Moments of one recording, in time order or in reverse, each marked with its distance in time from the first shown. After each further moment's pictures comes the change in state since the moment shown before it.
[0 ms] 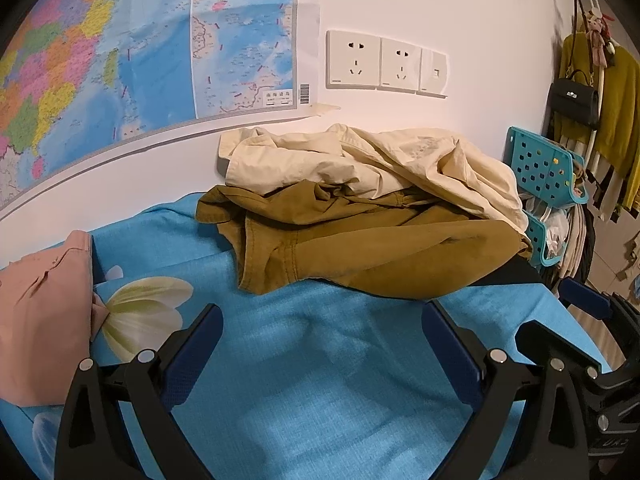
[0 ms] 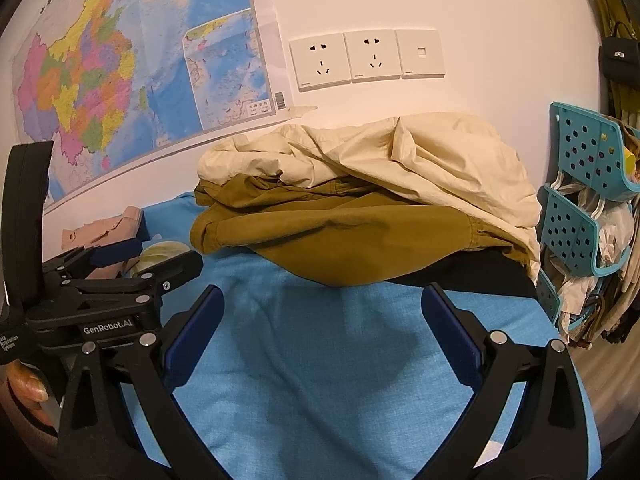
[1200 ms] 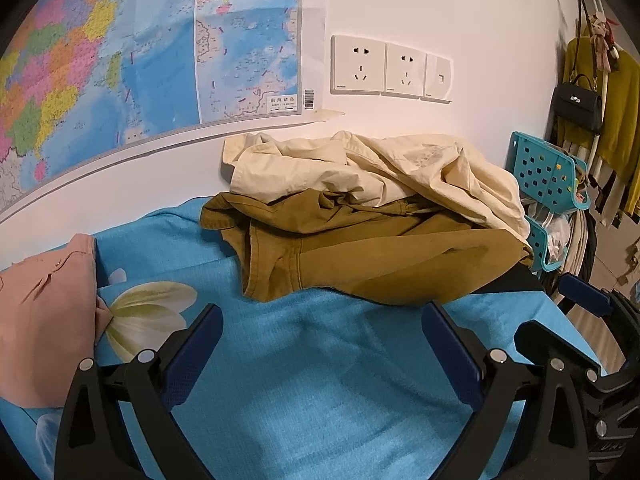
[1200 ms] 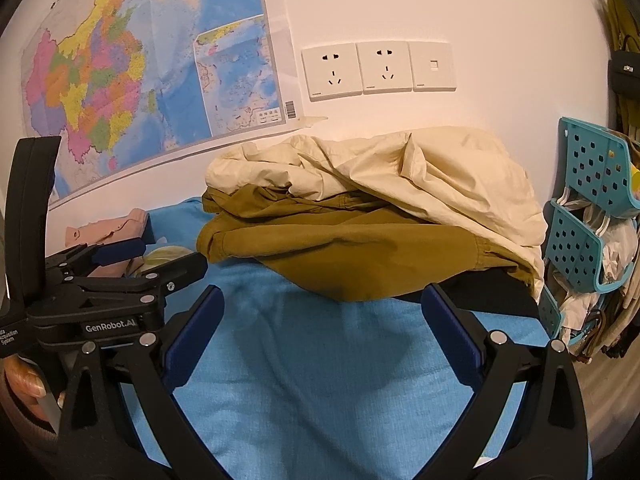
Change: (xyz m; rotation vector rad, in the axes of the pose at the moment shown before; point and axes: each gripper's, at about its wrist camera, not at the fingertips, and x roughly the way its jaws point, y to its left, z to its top) left arm -0.002 0.002 0.008 -0.010 -0.001 0.005; right arm 0.000 0.004 0.011 -0.038 -0.021 0.016
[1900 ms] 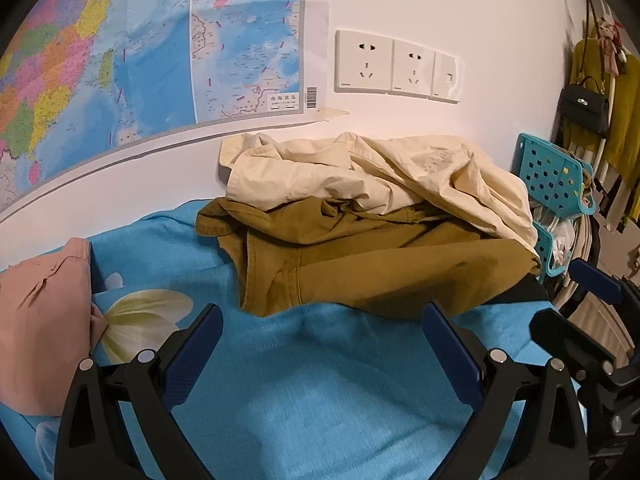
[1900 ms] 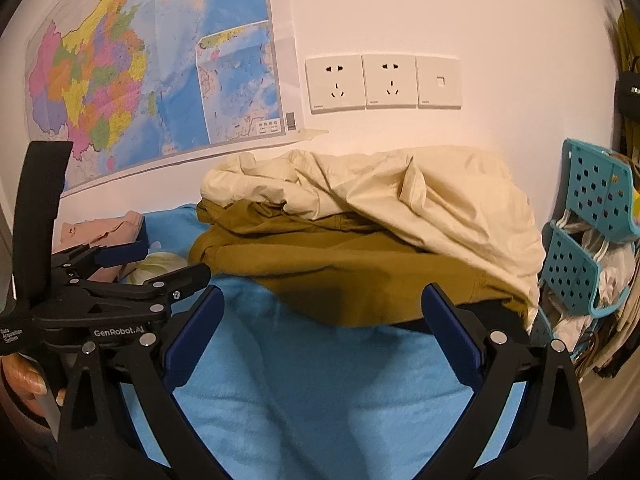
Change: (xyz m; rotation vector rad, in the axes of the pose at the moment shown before) left arm 0.018 0.002 0.015 -0.016 0.020 0.004; right arm 0.007 -0.004 0.021 -0.060 -0.027 -0.016
